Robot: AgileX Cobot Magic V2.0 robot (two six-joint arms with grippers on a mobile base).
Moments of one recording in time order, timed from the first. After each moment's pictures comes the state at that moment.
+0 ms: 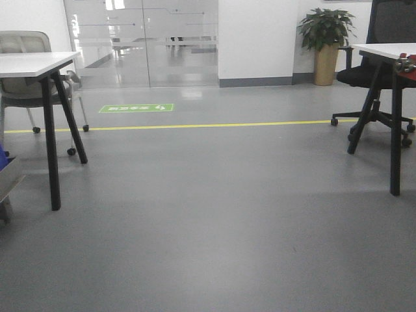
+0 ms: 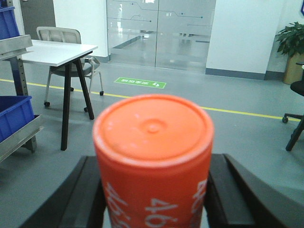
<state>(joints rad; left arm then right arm) -0.07 -0.01 0.03 -0.07 0.06 0.02 0.26 0.27 -0.58 -0.08 0.39 0.08</state>
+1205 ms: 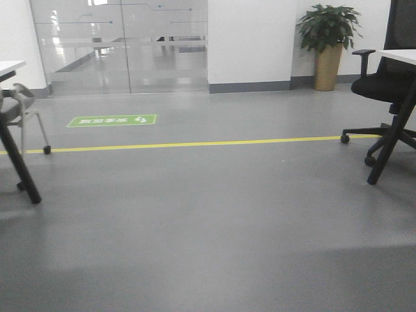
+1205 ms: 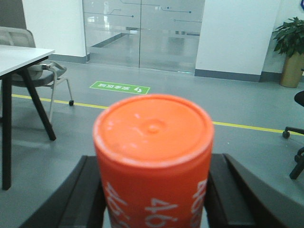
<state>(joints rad) -0.07 -0.01 0.03 -0.07 0.06 0.02 0.26 0.27 -0.57 -0.08 0.39 0.08</state>
